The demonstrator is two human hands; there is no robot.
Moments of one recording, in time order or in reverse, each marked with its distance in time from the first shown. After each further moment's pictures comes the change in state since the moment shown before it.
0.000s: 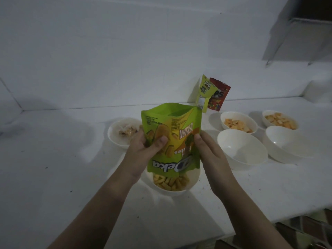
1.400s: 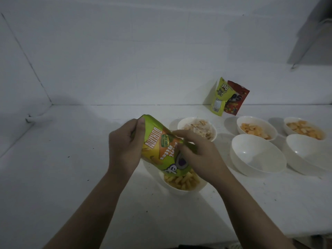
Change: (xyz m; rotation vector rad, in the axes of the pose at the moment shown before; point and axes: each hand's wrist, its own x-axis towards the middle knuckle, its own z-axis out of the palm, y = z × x) left_hand -0.019 0.025 -0.027 0.733 0.576 0.364; right_hand 0.023 -0.002 0.023 -0.583 -0.224 -0.212
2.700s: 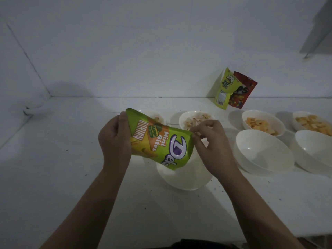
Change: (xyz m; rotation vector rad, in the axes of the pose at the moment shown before) left_hand 0.005 -0.030 0.013 -0.143 0.198 -0.245; right_hand 0.014 0.038 -0.003 -0.132 0.223 0.009
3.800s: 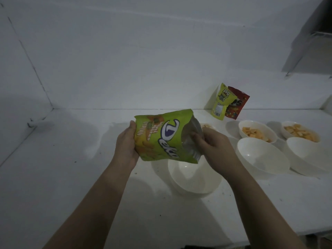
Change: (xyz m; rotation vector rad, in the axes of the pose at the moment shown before) left_hand 0.042 -0.011 -0.010 -0.538 -0.278 -0.737; right_hand -0.002 -0.060 -0.002 0.052 -0.083 -0.037
